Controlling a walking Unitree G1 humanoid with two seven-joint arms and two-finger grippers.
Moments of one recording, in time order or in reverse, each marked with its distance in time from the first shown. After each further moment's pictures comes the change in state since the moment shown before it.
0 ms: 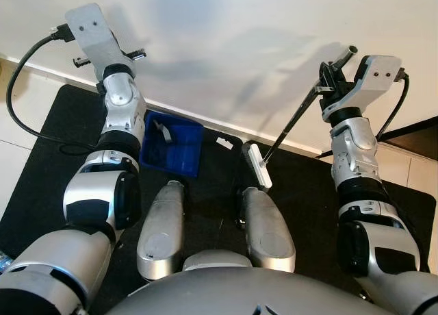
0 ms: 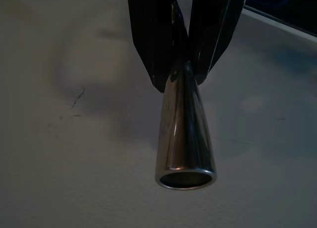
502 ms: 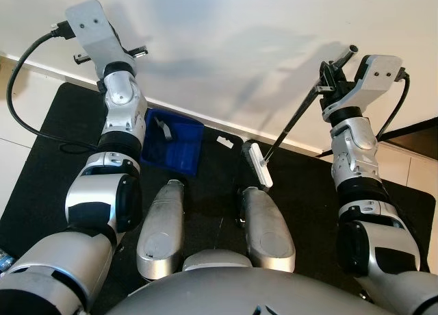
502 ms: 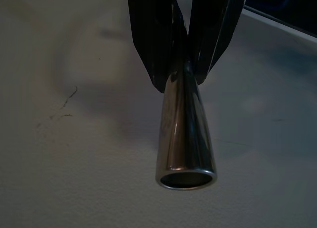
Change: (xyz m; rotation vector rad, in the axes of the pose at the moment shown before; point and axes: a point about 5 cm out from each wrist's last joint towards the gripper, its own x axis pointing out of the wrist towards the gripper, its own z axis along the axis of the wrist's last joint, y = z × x) left arm 0.001 -0.001 0.010 -0.003 -0.041 -0.015; right arm 0.000 0.000 0.001 -0.002 -0.007 0.000
